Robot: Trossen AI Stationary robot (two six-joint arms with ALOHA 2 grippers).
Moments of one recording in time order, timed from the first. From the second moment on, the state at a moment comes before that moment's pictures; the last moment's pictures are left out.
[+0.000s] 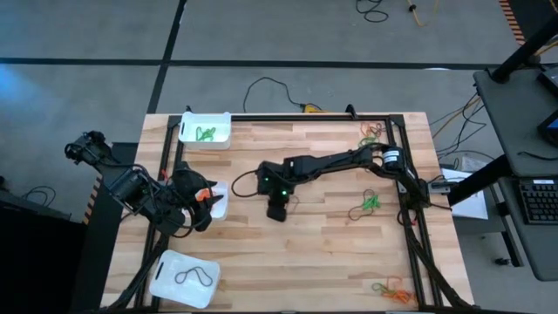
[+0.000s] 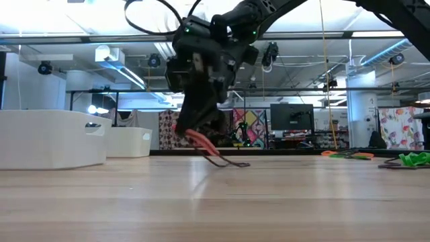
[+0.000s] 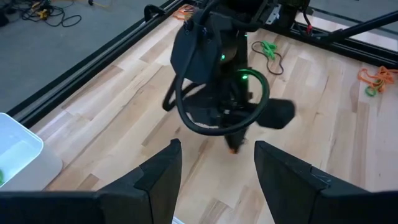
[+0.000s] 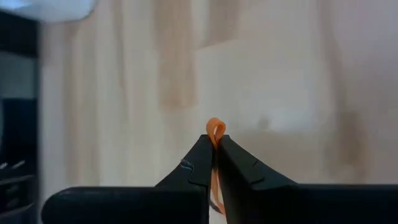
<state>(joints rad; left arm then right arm) -0.65 1.11 1.24 -1.12 -0.83 -0.95 -0.07 2.18 1.66 -0.54 -0.51 0.23</state>
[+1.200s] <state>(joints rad) -0.65 1.11 1.23 -1.13 -0.86 -0.95 -0.05 2.14 1.66 -0.75 0.05 0.02</state>
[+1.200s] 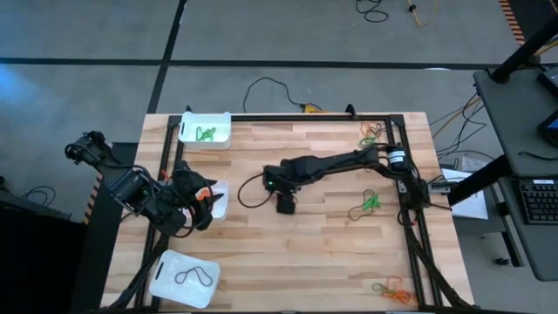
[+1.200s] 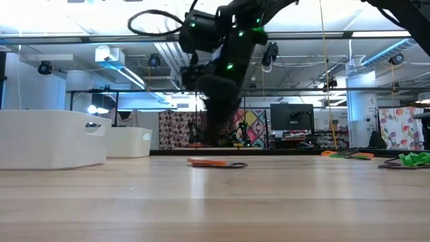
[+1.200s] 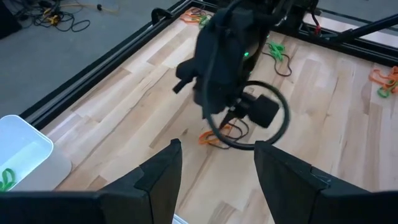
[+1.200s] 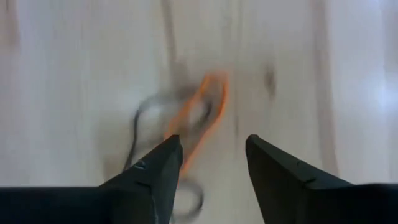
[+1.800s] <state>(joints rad) -0.65 1.24 0.98 -0.48 -0.73 -0.70 0.07 1.95 1.66 -1.26 0.05 0.07</state>
